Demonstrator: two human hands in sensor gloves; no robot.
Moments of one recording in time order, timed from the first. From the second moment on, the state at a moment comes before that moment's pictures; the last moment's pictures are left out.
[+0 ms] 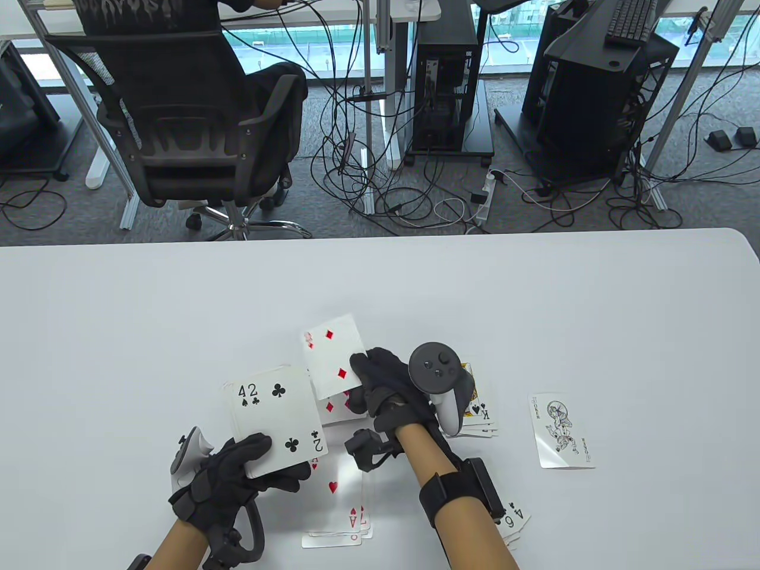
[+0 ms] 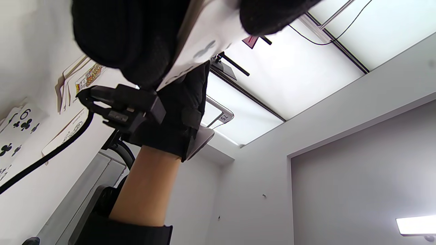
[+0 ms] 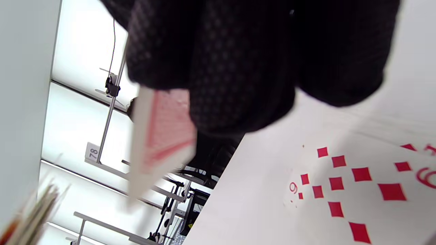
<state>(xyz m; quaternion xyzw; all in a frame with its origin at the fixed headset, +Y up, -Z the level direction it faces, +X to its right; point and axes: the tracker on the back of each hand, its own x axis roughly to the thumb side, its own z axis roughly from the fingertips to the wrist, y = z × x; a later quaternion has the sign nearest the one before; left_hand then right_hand) -0.250 -0.777 -0.260 -0.24 -0.19 0.84 0.45 0.023 -0.707 -0.360 0.03 0.01 0.83 0.56</state>
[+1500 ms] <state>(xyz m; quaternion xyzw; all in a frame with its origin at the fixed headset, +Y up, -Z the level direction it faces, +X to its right) -0.253 -0.775 -0.260 -0.24 -0.19 0.84 0.45 -0.008 -0.712 -0.340 0.13 0.03 0.89 0.43</state>
